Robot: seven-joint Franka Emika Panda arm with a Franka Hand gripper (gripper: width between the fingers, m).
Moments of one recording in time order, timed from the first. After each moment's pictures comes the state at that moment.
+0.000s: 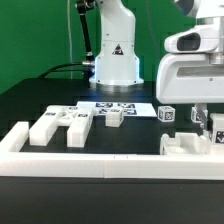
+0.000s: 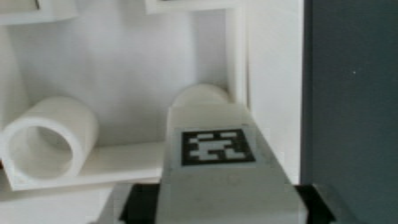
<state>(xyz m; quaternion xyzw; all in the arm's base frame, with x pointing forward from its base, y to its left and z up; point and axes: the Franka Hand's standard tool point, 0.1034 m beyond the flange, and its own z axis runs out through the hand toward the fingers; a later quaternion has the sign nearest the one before) 0.638 0.124 0.067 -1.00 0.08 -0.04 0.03</state>
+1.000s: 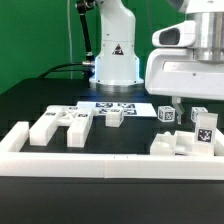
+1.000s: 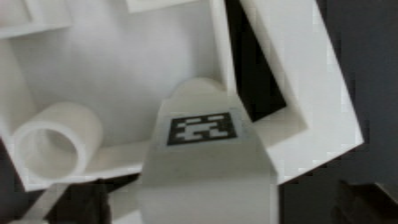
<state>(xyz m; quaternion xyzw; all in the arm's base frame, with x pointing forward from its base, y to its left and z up) 0.635 0.107 0.074 -0.97 0.22 -0.03 0.02</state>
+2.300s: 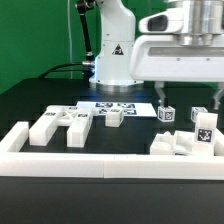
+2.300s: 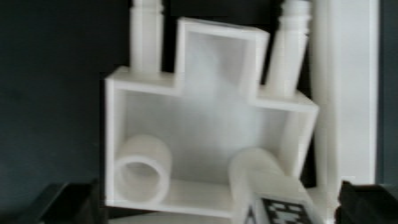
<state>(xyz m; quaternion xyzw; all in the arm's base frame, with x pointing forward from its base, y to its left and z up) 0.577 0.078 0.086 -1.00 0.09 -0.03 0.01</state>
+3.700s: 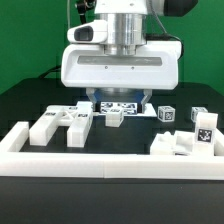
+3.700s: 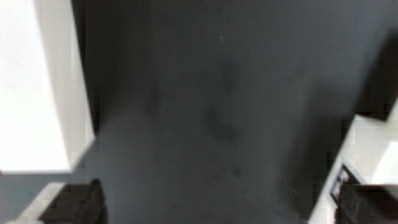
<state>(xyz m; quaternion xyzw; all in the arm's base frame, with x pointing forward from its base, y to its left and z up) 0.527 -0.034 0.062 -1.00 0.05 -0.03 0.00</state>
